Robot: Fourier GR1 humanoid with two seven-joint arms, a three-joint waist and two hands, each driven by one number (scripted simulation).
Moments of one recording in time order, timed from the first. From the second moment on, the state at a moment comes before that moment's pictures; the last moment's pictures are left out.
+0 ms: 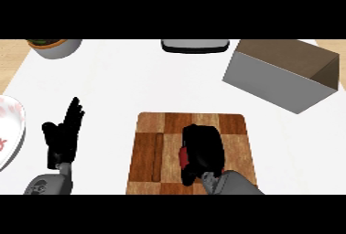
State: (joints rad) left arm -0.10 0.18 0.02 -1.30 0.04 0.23 0.02; right arm -0.37 -0.09 0.73 -1.51 0.94 0.14 0.89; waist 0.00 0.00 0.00
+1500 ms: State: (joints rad) left arm -0.11 0.15 0.03 -1.28 0.01 0.22 0.01; right arm -0.64 -0.24 0.08 -1.89 0.96 0.42 0.73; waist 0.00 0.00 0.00
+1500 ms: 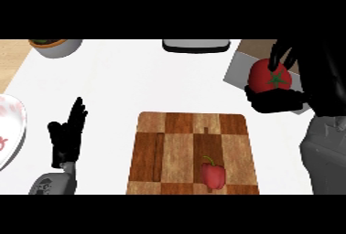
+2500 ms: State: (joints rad) left arm -0.12 0.16 0.04 -1.30 0.00 0.19 0.03; right arm -0.84 -0.36 -0.21 -0.88 0.92 -0.05 0.19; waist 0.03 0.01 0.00
